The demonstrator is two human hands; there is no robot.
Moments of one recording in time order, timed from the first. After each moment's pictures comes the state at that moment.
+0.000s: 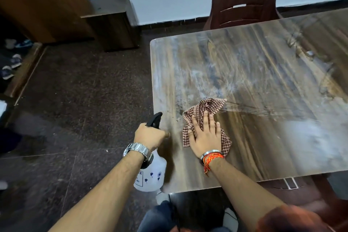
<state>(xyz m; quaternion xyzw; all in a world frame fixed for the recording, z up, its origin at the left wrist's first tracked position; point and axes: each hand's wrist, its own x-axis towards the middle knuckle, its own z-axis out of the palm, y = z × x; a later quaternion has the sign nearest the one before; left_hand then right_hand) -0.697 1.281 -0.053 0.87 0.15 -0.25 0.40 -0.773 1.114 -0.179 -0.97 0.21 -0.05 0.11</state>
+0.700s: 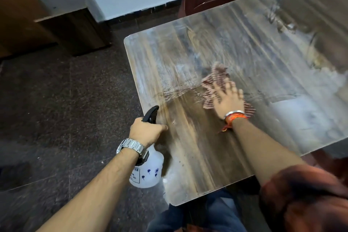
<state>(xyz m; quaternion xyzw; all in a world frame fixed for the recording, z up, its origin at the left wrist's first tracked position) -0.634 1.268 -0.057 0.87 0.05 -0.32 0.36 -0.723 0.990 -0.167 -0.93 0.34 0.00 0.12</state>
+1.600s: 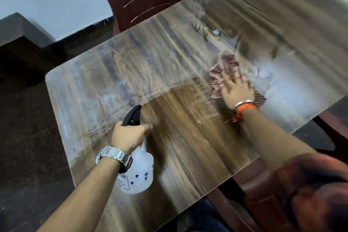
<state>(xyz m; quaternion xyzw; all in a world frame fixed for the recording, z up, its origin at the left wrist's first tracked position) -0.686 1.034 -0.036 0.88 0.03 -0.31 0.36 -0.837 0.721 -0.158 -0.89 0.44 0.01 0.11</state>
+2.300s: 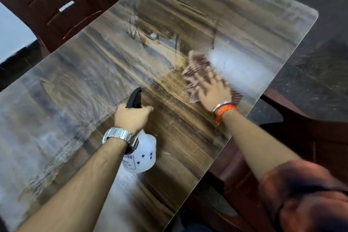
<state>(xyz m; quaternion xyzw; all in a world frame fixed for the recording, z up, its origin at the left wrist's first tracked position) -0.723 0.865 -0.052 0.88 -0.13 -0.34 0.31 -0.916 0.684 -0.164 -0.86 0.49 0.02 0.11</state>
